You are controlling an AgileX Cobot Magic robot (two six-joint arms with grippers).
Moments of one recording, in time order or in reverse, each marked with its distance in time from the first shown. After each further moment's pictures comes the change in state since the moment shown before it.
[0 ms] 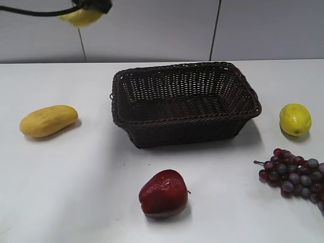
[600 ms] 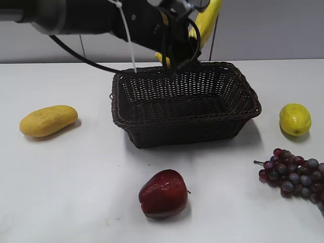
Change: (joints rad) left arm -0.181 0.332 0.000 0.026 -0.216 0.003; right arm 0.000 0.000 0.000 0.000 0.000 0.000
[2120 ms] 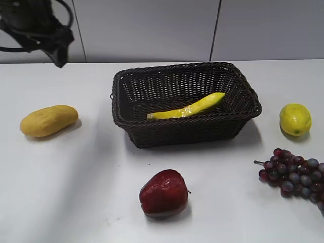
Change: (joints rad) left arm 0.406 -0.365 0.054 0.152 0.849 -0.362; right arm 0.000 0.000 0.000 0.000 0.000 0.000
